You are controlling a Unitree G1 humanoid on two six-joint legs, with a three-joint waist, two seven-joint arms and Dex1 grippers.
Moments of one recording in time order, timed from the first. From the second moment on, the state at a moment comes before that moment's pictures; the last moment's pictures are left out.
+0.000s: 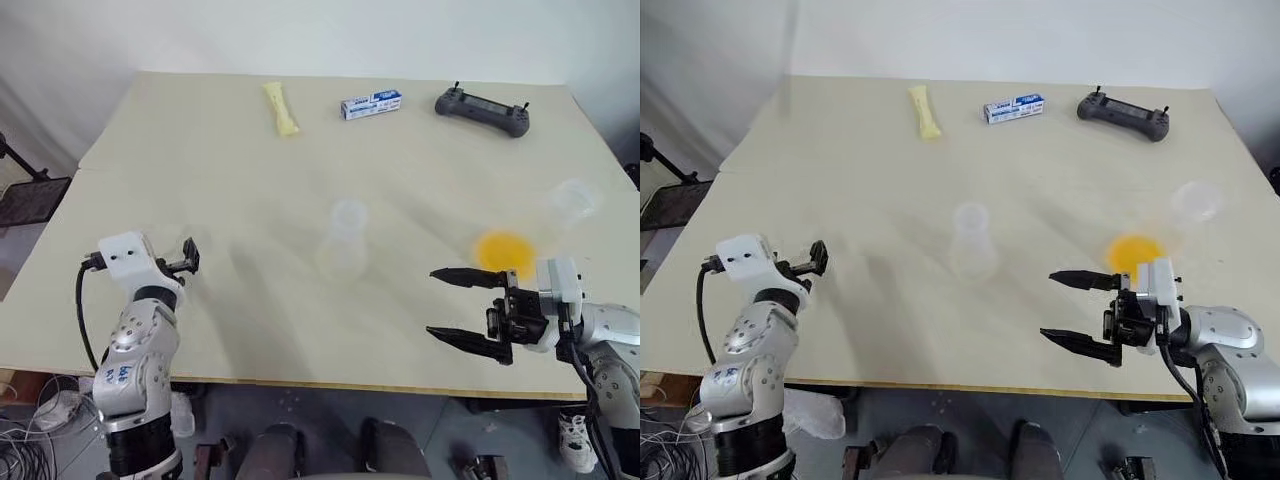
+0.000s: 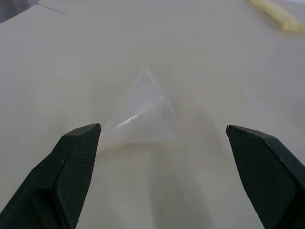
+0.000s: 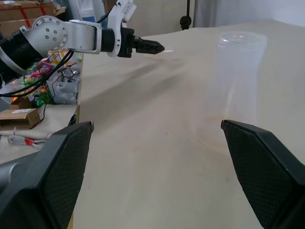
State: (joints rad) left arm -0.20 0.16 0.37 -0.39 -0.30 0.67 0.23; right arm -0.06 -0.74 -0.24 -0.25 0.70 0.24 1.30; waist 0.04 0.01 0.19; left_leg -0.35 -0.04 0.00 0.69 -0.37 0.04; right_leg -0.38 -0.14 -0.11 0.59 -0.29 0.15
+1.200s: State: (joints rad) left arm -0.37 0.18 0.47 -0.23 -0.30 0.76 0.24; right arm -0.06 -0.74 -0.24 -0.24 0.66 0.23 1.27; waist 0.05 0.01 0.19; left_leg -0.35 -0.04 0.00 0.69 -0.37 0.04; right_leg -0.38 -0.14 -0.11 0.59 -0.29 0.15
